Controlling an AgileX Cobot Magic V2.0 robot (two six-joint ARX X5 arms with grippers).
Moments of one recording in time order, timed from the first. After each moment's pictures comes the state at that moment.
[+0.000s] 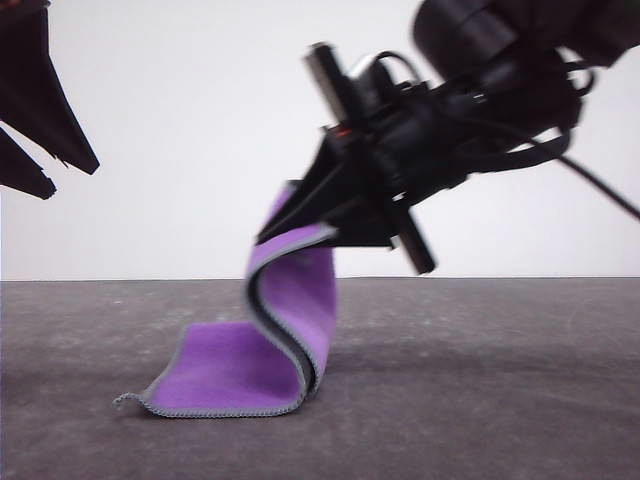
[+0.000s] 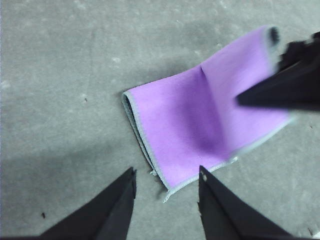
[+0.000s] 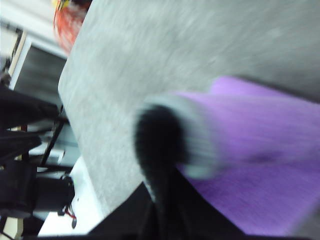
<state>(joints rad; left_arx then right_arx) -0.52 0.82 0.66 -0.54 0.15 -0.30 0.63 1.64 0.84 0.15 -0.73 0.56</state>
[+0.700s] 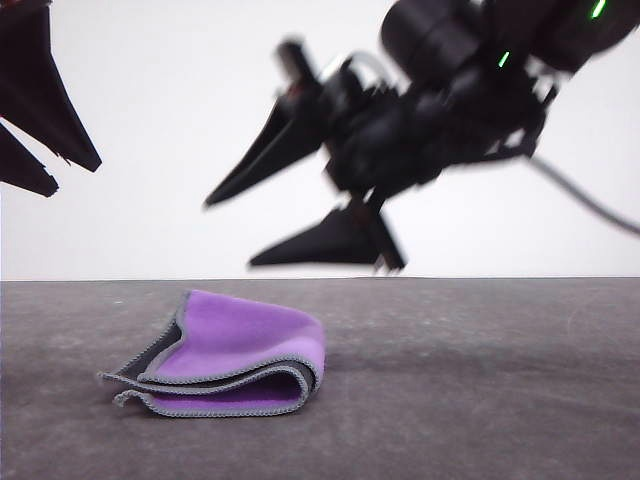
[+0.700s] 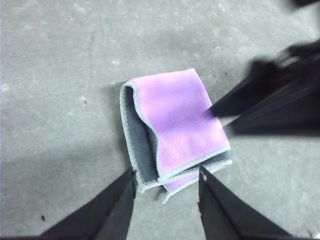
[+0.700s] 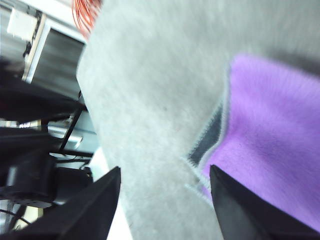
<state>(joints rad) -0.52 0.82 0.66 -0.53 0.15 -0.30 0.63 1.59 0.88 0.08 -0.76 0.54</state>
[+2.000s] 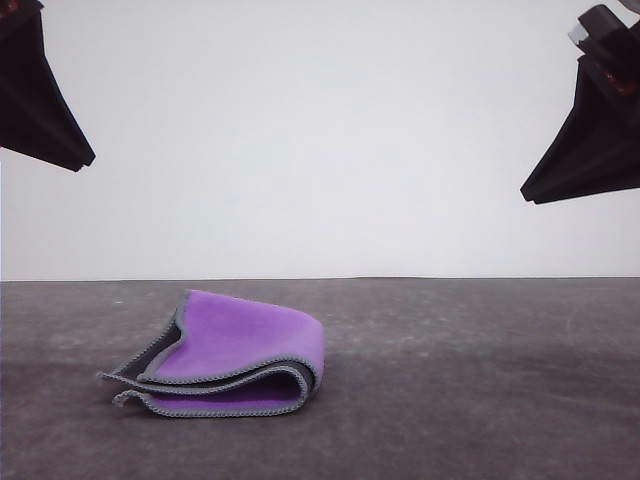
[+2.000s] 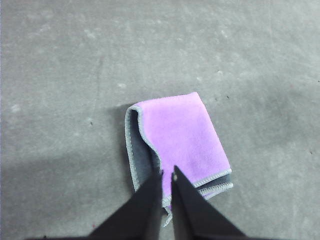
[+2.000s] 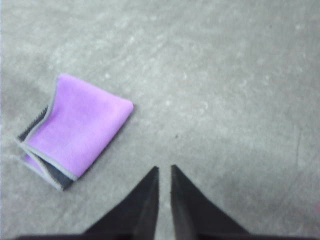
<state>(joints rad) -0.52 0.82 0.66 -0.47 0.11 -0.33 0.41 0.81 0.44 -0.12 -0.29 0.14</state>
